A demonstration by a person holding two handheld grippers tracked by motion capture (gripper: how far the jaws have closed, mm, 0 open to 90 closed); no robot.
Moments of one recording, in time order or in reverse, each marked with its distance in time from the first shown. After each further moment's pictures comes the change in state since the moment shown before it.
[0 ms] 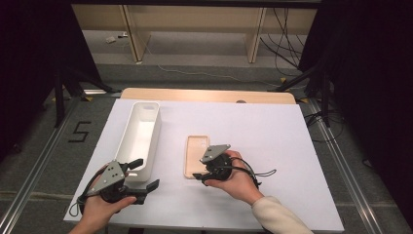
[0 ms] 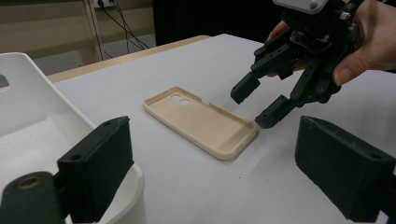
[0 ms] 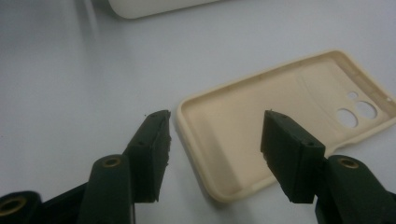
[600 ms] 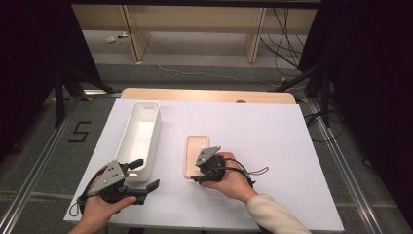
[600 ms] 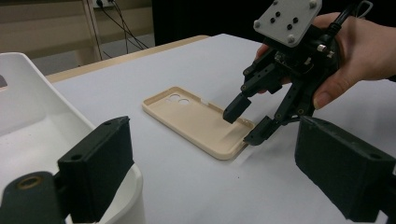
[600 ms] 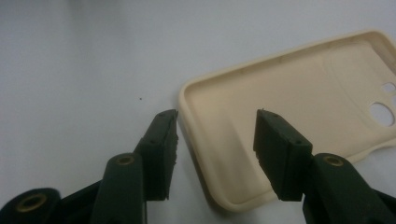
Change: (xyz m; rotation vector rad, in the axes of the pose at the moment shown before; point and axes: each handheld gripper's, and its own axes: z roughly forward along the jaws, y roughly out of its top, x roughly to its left) left arm 0.000 0.000 0.000 0.000 -0.003 0.006; right arm 0.002 -0.001 0.022 0.096 0.032 -0.033
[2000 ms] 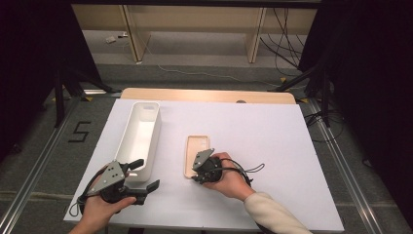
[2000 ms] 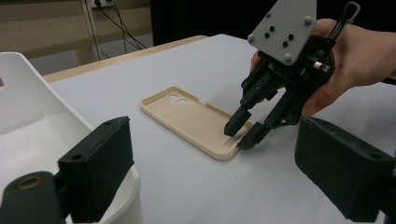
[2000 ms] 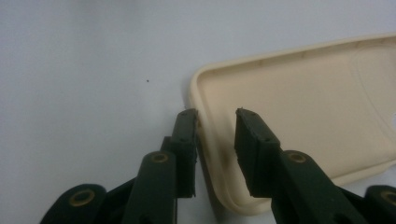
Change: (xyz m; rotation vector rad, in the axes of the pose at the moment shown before) left arm 0.000 0.000 0.000 0.000 -0.007 -0.002; right arm 0.002 0.002 0.008 0.070 0.022 -0.112
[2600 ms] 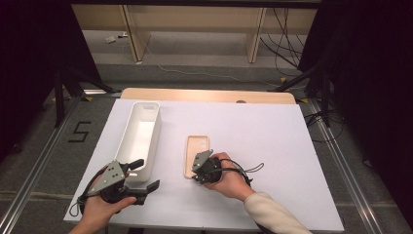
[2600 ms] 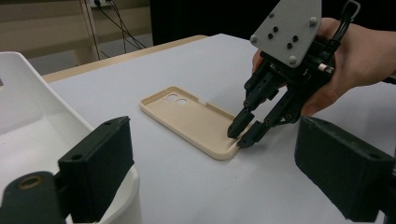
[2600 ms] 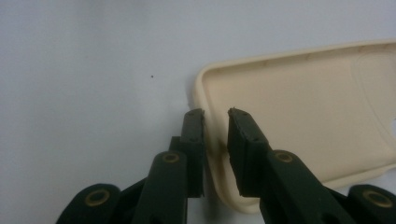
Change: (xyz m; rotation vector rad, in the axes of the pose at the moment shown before) left arm 0.000 0.000 0.000 0.000 -0.002 0.003; right arm 0.002 0.001 -0.001 0.015 -0.001 -0.044
